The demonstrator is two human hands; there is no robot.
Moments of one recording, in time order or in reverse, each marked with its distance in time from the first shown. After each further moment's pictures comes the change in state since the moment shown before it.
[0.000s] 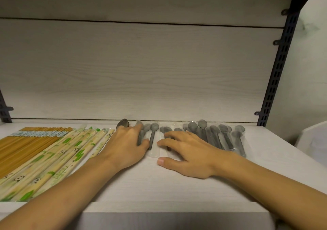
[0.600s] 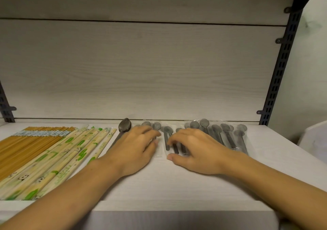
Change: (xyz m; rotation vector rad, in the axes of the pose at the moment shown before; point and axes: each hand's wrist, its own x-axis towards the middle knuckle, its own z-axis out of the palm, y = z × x) left_hand -0.007 -0.004 0.003 -0.018 -0.071 0.302; right_hand -0.004 0.000 -0.008 -0.010 0.205 -0.038
